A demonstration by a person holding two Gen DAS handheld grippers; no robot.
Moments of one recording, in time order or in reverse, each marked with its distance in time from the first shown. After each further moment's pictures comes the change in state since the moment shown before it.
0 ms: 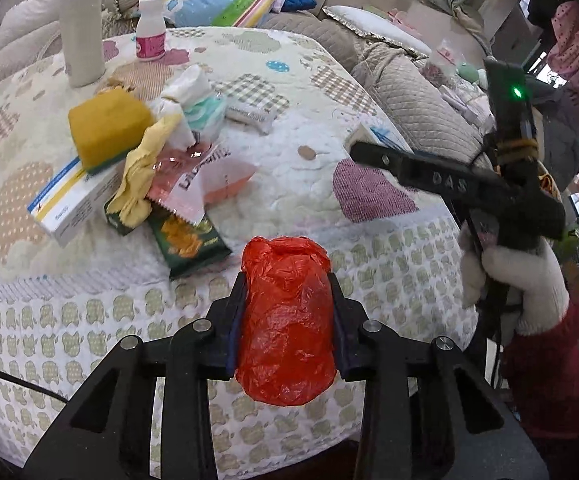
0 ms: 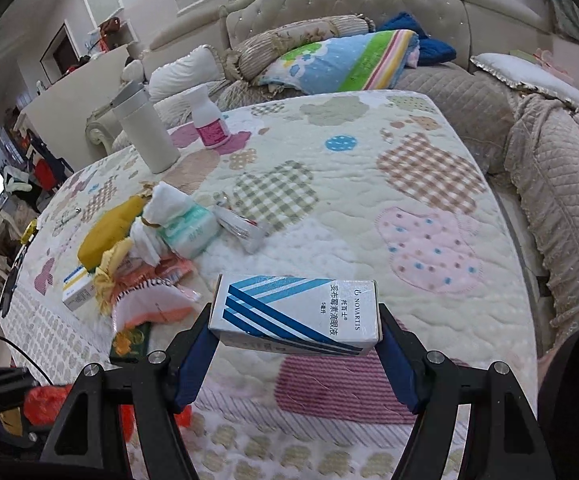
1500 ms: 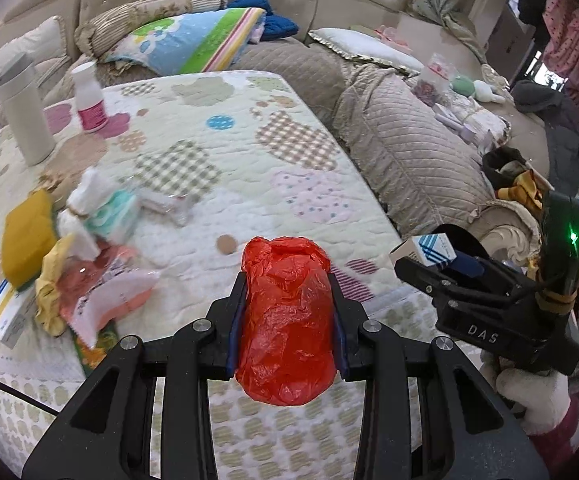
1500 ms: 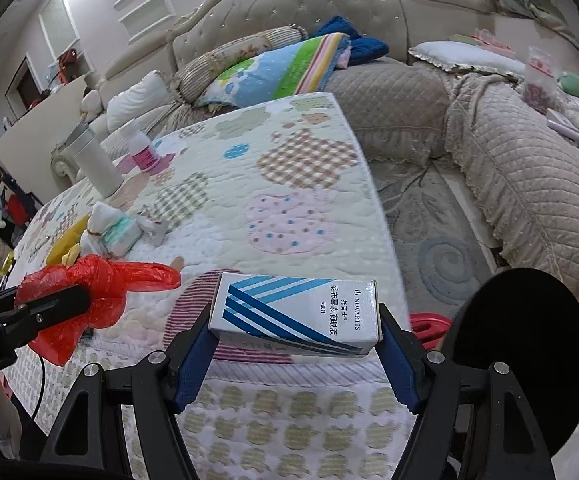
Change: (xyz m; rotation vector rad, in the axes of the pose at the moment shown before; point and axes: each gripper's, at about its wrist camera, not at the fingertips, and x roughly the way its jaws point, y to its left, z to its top) left arm 0.034 -0.094 0.068 0.054 -0.099 0.030; right arm -0.064 -0.096 -0.035 0.128 -0.049 -0.106
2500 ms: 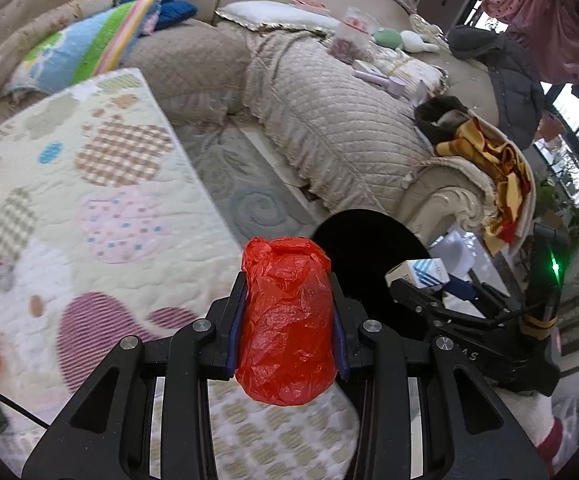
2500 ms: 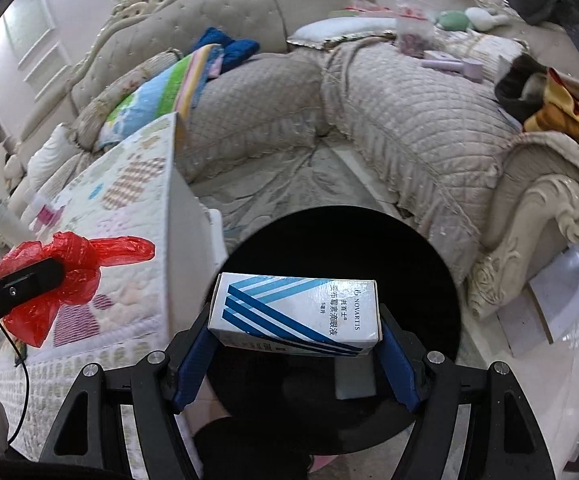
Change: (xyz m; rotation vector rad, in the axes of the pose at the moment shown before) left arm 0.083 -0.154 0.029 0.173 0.099 -0.183; right arm -0.053 -0.170 -0.045 0.274 -0.002 -0.211
